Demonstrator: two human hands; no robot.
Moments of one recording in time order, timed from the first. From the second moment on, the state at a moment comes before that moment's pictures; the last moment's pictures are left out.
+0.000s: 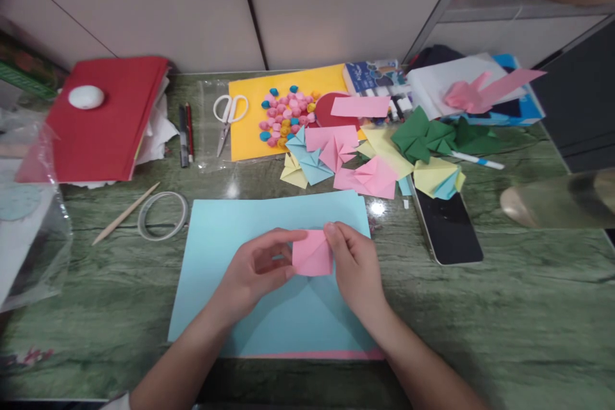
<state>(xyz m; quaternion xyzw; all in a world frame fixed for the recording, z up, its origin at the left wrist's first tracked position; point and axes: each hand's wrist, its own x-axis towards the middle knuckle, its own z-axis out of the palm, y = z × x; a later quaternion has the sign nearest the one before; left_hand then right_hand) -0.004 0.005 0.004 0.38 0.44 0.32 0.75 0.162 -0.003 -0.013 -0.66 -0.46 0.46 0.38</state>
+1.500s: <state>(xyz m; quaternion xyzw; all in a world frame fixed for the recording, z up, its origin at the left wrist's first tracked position) 0.002 0.006 0.007 0.36 0.50 0.34 0.70 0.159 0.002 -0.003 -0.61 -0.45 0.57 0.31</state>
